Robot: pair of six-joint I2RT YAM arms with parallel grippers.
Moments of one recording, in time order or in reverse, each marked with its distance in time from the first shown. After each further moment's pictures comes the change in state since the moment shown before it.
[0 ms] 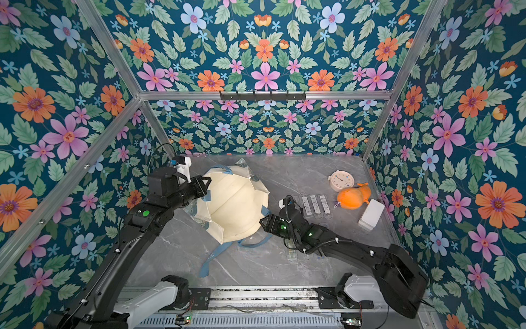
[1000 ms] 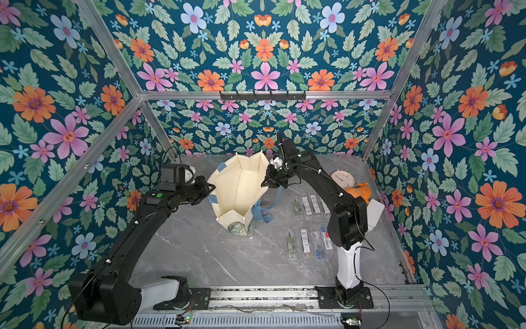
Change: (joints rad) left arm 0.129 0.225 -0.014 -0.071 0.217 -0.264; right arm -0.357 0.679 1.336 -1.130 -0.528 -0.422
